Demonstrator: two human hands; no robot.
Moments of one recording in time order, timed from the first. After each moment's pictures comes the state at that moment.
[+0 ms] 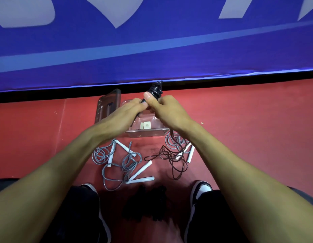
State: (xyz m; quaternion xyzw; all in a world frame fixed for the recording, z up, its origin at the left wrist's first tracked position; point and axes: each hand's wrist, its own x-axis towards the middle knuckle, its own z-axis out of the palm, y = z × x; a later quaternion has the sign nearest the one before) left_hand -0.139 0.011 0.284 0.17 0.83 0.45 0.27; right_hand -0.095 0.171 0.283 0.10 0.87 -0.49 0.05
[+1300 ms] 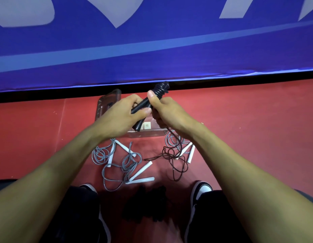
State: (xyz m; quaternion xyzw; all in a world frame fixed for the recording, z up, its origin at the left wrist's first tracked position) left_hand -0.139 0.009 0.291 0.23 0.87 0.39 0.19; right_hand -0.099 0.172 0.276 0.09 0.77 -0.63 0.12
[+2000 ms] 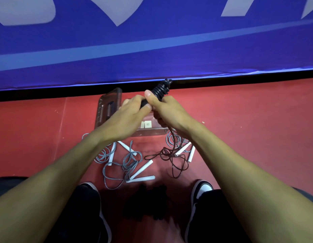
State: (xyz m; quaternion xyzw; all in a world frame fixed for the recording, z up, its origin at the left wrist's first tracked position) left_hand -0.132 0.018 0.280 0.23 0.88 0.35 0.21; right_hand -0.098 0.169 0.278 0.11 0.77 -0.62 0.11
